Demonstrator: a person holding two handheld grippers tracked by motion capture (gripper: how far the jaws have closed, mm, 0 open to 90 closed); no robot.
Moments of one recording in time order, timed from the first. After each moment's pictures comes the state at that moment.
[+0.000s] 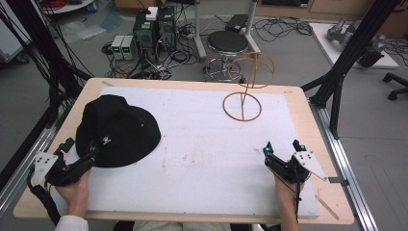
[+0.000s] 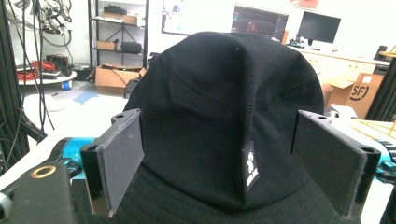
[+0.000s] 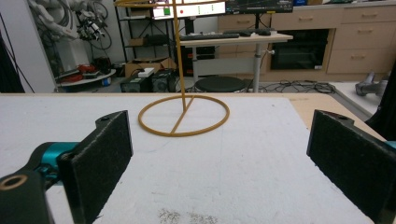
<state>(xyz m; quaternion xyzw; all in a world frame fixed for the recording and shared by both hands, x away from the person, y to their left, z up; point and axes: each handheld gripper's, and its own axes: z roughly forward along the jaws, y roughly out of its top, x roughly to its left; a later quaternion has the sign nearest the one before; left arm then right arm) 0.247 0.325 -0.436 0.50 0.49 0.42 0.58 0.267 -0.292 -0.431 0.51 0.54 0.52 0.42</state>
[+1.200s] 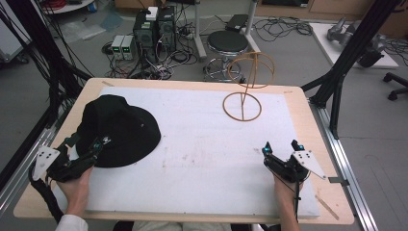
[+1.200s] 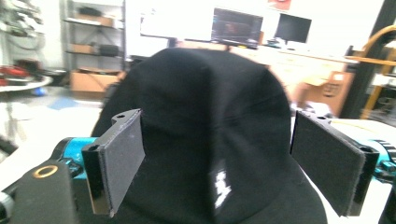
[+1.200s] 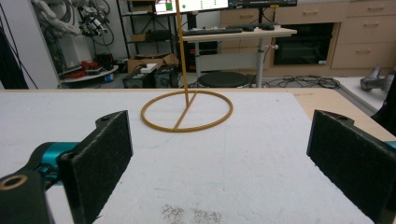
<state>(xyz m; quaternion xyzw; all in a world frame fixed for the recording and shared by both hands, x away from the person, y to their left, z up) 0.257 0.316 -0.416 0.54 0.45 0.39 0.60 0.269 -0.291 -0.432 0.51 0.55 0.51 0.41</state>
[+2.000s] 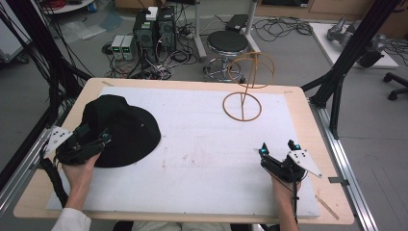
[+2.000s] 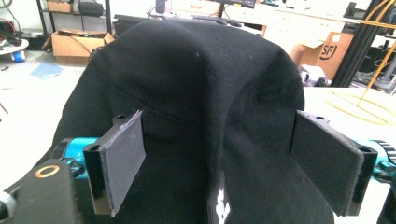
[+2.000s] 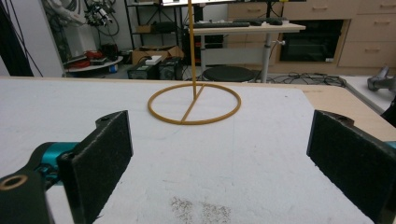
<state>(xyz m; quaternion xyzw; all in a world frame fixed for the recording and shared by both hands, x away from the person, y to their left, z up) 0.300 0.310 -0.405 0.58 0.49 0.35 0.55 0.270 -0.284 -0.434 0.51 0.57 0.51 0.41</state>
